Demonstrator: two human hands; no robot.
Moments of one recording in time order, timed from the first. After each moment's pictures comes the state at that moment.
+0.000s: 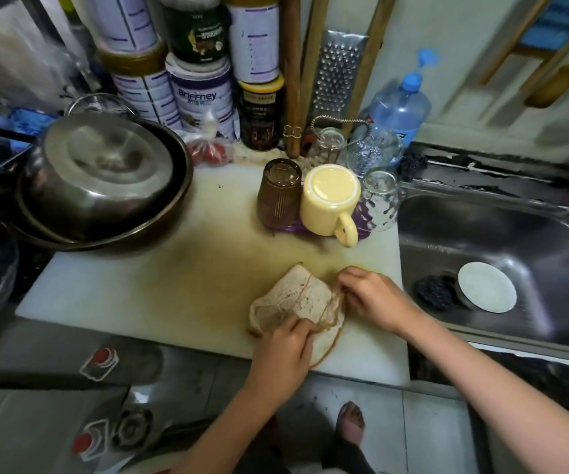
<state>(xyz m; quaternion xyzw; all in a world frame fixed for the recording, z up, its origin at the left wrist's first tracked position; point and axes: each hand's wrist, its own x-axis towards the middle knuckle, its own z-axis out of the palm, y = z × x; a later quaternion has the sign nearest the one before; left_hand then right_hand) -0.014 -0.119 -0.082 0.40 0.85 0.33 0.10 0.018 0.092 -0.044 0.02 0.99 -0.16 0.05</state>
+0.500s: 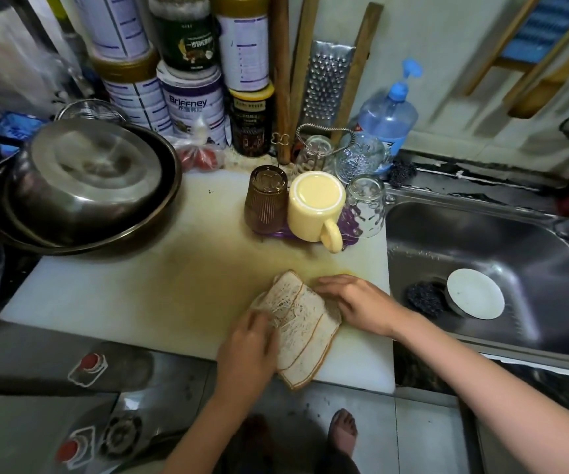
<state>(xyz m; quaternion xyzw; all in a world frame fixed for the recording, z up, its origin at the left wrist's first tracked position) -0.025 -0.129 -0.088 0.29 0.90 0.31 0.07 0.017 0.103 -0.038 0.00 0.97 -0.20 0.12</state>
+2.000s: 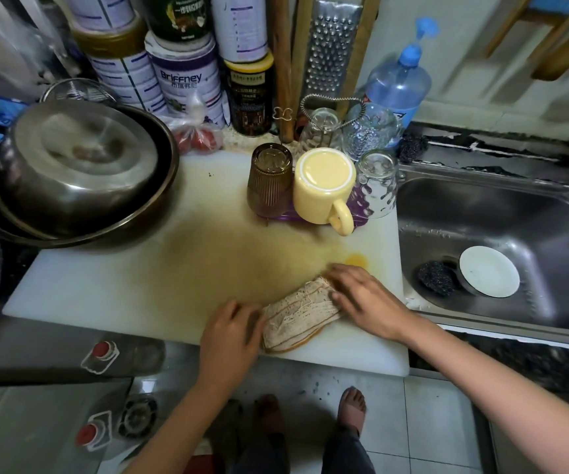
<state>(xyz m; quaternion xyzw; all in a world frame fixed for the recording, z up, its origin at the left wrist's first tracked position) -0.050 -0.162 -0.108 0.31 0.91 0.26 0.04 0.035 0.096 -0.081 0.05 0.97 -0.22 0.06</state>
